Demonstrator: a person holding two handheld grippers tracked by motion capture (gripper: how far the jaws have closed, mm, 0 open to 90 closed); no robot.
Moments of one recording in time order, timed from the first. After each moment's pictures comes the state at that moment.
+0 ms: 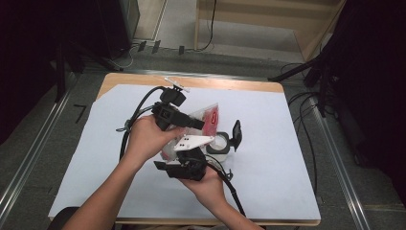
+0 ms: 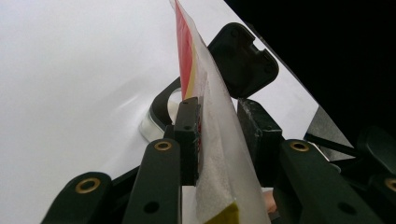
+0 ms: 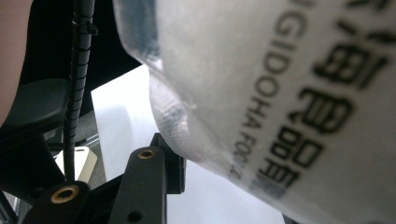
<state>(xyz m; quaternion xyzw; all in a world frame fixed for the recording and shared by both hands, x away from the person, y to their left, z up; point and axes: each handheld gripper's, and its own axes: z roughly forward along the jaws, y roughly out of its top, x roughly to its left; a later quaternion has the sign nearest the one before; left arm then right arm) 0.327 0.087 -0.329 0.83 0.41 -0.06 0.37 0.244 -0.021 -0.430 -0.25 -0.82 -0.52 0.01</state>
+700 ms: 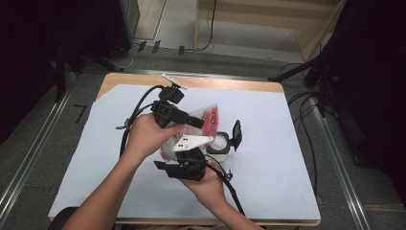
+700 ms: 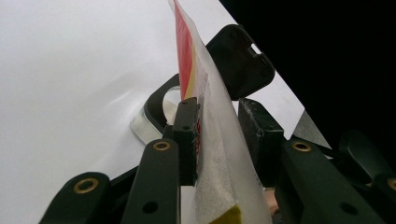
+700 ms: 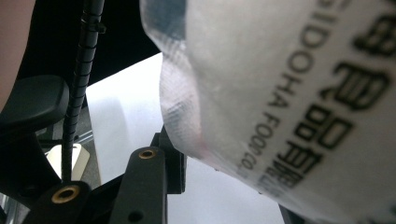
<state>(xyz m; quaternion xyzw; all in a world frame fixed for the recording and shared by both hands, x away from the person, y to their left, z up) 0.337 0.092 -0.332 0.82 0.42 -0.10 0.38 0.243 -0.020 -0.427 -0.25 -0.82 -0.51 0.00</state>
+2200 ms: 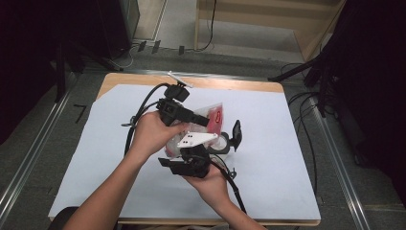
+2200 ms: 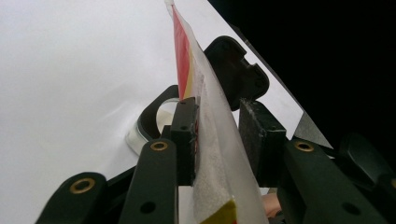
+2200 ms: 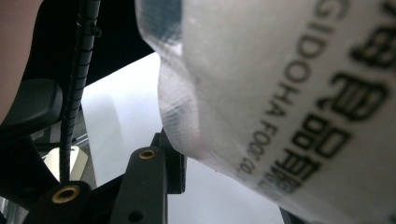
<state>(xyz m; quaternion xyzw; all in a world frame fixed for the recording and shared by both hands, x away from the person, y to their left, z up) 0.340 0.080 -0.330 0.83 0.40 -0.09 0.38 0.248 -0.029 -0.425 -0.26 -0.82 -0.51 0.00</state>
